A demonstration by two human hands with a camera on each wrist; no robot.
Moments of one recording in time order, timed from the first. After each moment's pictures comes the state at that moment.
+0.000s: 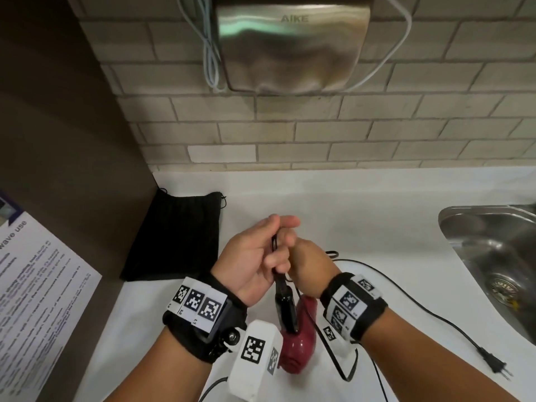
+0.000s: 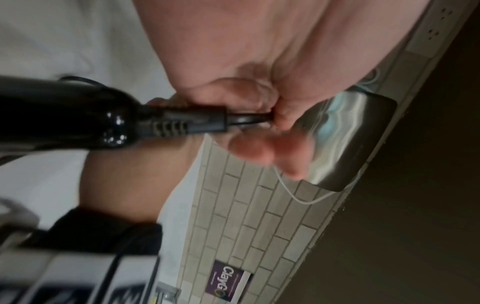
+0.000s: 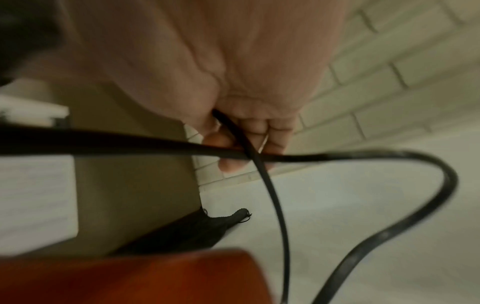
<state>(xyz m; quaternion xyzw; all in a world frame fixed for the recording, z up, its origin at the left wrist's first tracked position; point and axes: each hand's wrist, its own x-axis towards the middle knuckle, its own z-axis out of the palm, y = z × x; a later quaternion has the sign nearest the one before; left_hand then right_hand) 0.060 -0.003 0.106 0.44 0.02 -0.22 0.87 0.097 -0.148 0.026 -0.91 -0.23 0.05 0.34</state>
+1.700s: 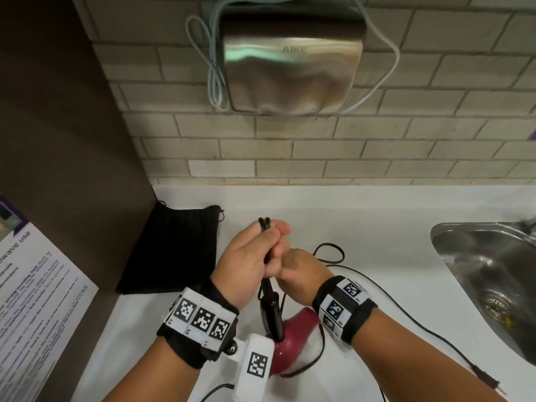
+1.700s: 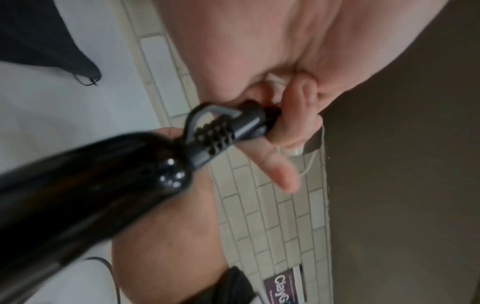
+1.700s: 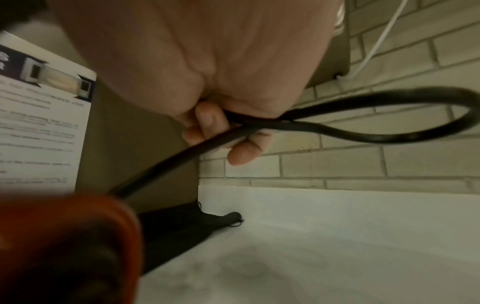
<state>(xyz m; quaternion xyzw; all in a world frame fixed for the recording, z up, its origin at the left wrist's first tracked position) 0.059 0.003 0.116 0.58 -0.05 -0.09 0.81 0.104 -0.137 0.044 -0.94 -0.31 0.05 0.16</state>
